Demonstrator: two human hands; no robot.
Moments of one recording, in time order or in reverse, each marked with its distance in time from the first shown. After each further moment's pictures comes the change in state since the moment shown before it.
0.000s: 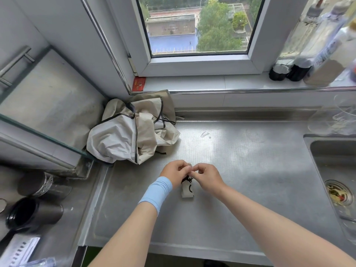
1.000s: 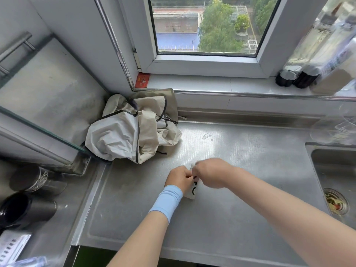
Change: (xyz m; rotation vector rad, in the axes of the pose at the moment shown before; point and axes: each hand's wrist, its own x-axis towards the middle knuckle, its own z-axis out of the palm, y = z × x) left_hand -0.001 -0.003 0.026 0.271 0.134 -0.019; right_hand 0.012 -0.071 -0.031 -1.356 -0.527 -0.399
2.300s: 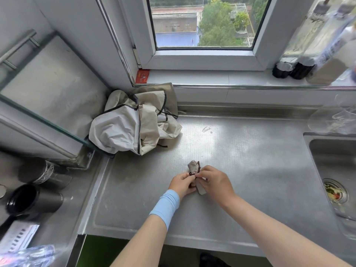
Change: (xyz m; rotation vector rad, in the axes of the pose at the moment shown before) left_hand -0.036 -0.017 0.028 -0.939 -0.184 -0.378; right_hand -0.016 -0.030 0.116 0.744 0.772 0.244
